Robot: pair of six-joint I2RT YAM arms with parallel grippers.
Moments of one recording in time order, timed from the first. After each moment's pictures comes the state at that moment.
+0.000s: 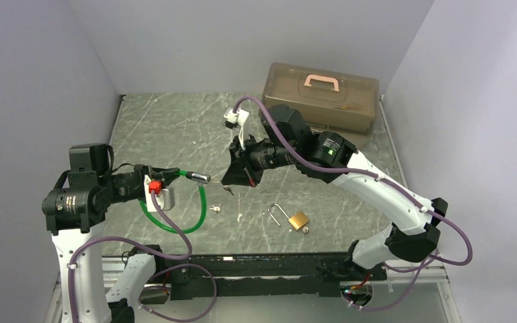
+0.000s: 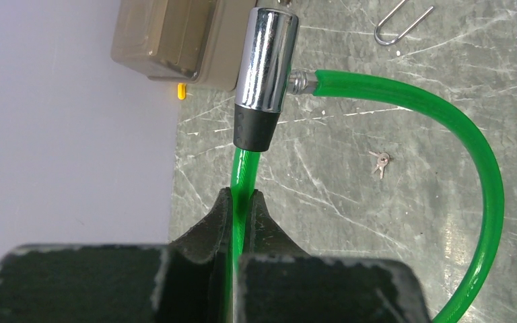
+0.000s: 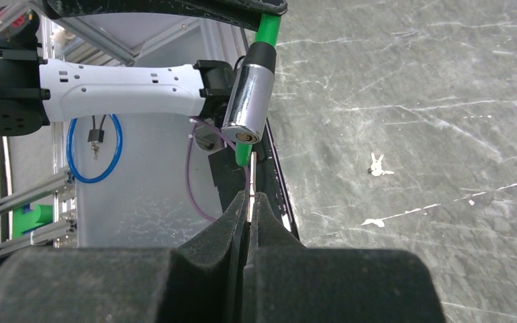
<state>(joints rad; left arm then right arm) 0.08 0.83 1.41 -1.40 1.01 1.55 1.03 1.46 1.75 -0.77 -0.45 0.21</state>
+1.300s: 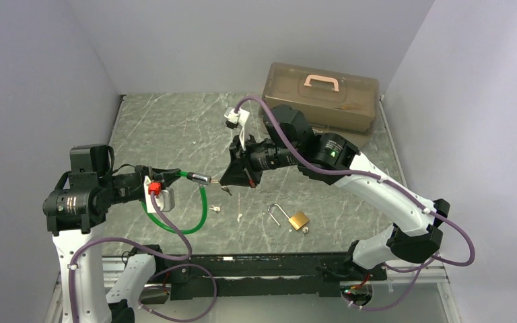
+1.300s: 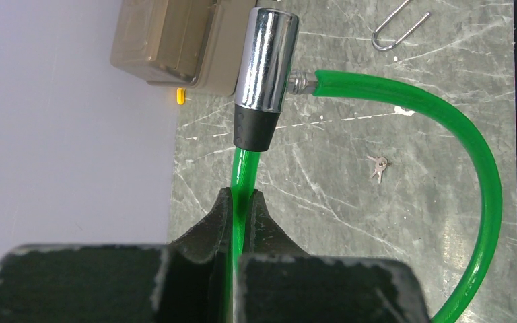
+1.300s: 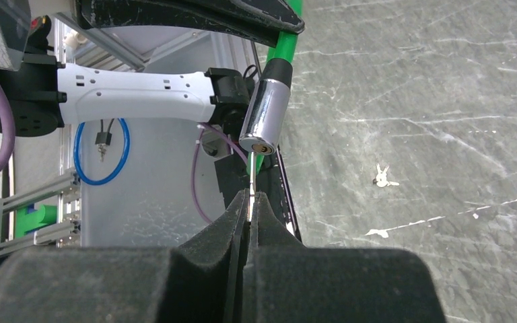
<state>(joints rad) 0.08 0.83 1.39 -1.39 1.02 1.55 1.04 1.43 1.75 -0.74 -0.45 0.21</state>
